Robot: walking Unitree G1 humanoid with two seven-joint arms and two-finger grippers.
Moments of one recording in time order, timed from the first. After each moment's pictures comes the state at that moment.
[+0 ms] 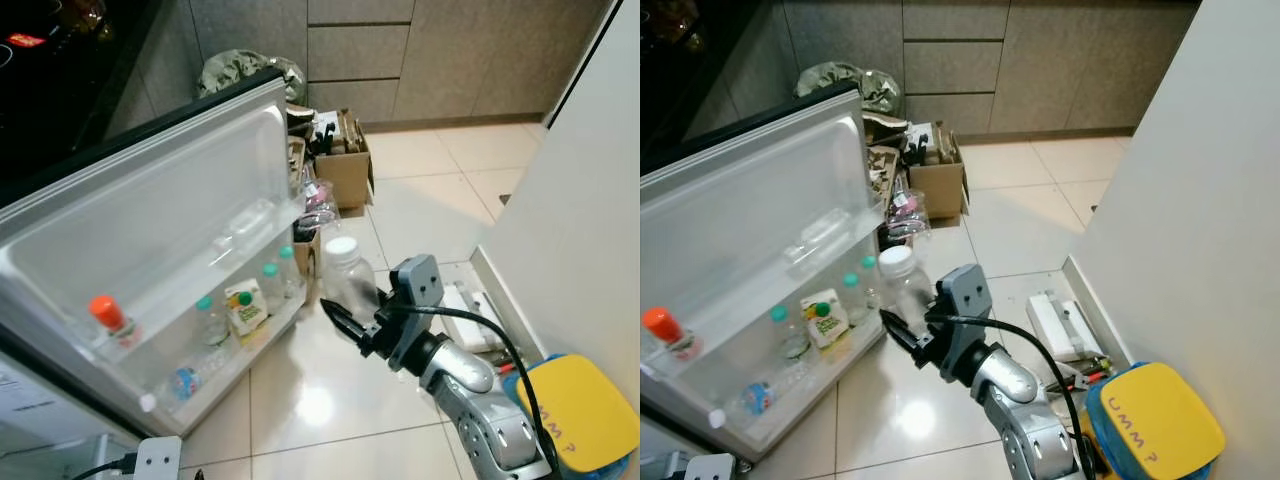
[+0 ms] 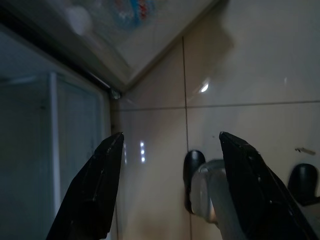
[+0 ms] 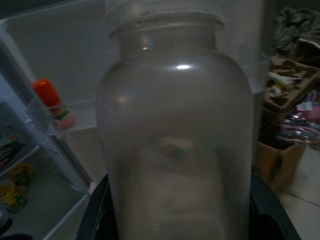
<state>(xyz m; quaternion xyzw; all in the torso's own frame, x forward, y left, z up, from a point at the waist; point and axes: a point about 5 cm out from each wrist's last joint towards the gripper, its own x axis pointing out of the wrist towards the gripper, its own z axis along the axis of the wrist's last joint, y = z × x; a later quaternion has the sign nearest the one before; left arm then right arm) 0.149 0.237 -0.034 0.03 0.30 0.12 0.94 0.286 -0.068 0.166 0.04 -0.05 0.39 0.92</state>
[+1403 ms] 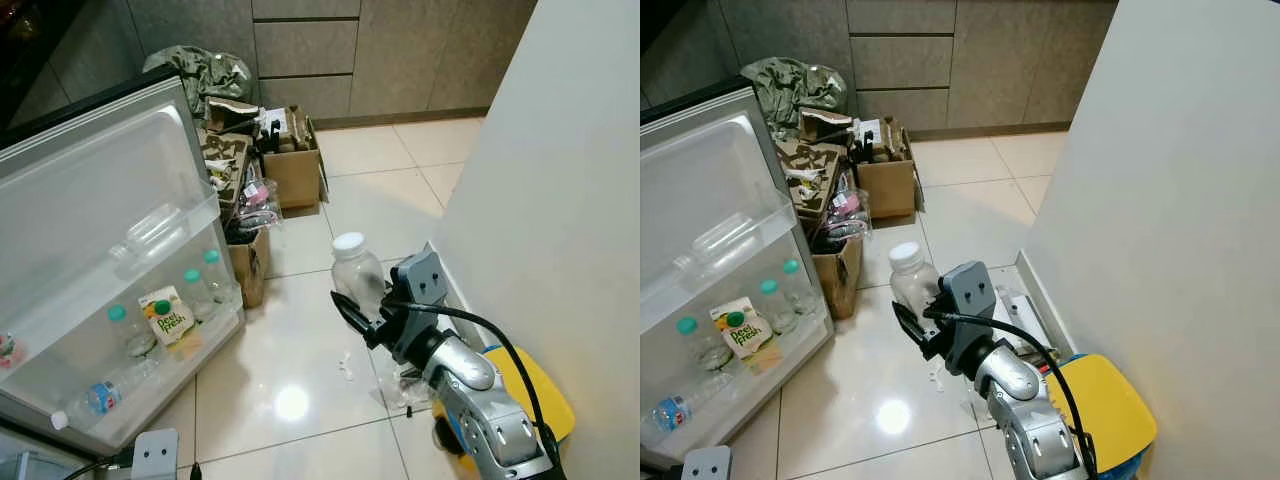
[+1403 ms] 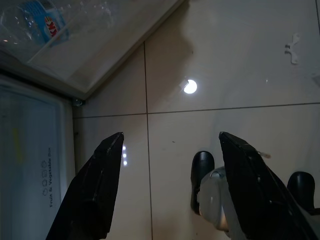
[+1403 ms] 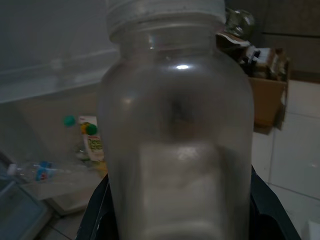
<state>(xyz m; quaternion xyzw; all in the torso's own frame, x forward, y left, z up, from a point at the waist) 0.163 0.240 -0.030 0.02 0.29 0.15 0.95 0.296 -0.075 0.163 0.00 -0.05 0.32 0.94</state>
